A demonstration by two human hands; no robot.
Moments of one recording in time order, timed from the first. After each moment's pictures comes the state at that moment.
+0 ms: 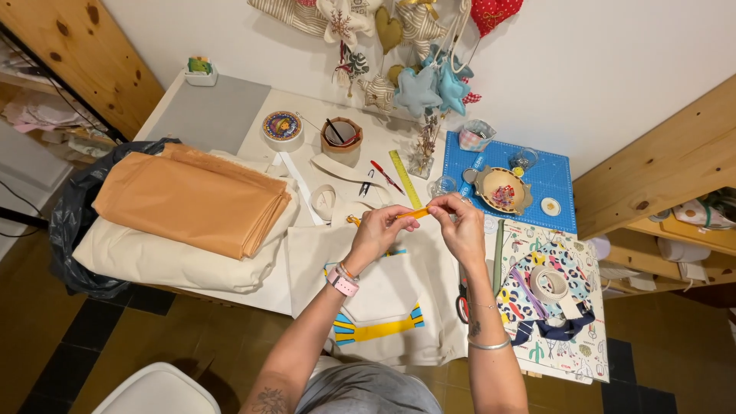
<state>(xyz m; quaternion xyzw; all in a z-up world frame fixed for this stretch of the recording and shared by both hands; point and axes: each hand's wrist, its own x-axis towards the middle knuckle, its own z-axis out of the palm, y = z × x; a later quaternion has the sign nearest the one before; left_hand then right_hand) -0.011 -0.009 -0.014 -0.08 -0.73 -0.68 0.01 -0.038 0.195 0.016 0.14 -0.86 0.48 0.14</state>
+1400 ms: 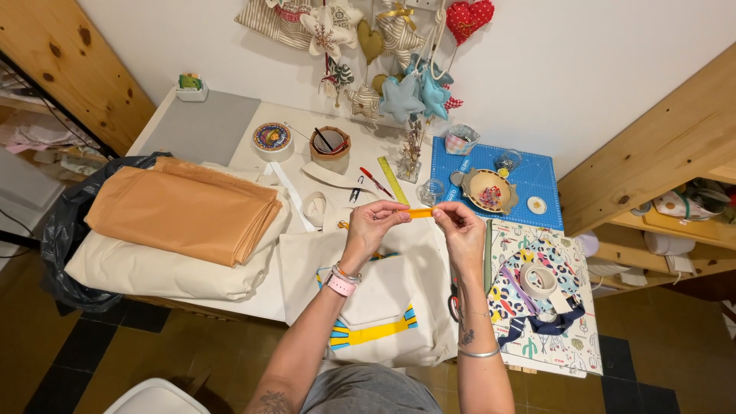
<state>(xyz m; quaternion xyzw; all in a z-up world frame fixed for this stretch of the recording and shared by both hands) -0.007 0.010 0.002 -0.01 -0.58 -0.82 0.02 -0.008 0.200 0.024 0.00 -0.72 0.67 0.15</state>
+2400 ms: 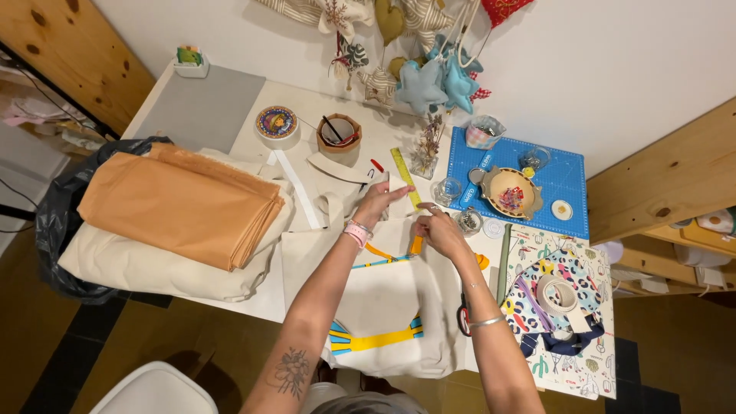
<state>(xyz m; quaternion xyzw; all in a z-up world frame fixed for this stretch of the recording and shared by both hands) -0.177 -0.003 -0.166 0.11 -0.54 -0.83 -0.14 -0.133 0.211 -0.122 0.24 -0.95 0.19 -0.11</state>
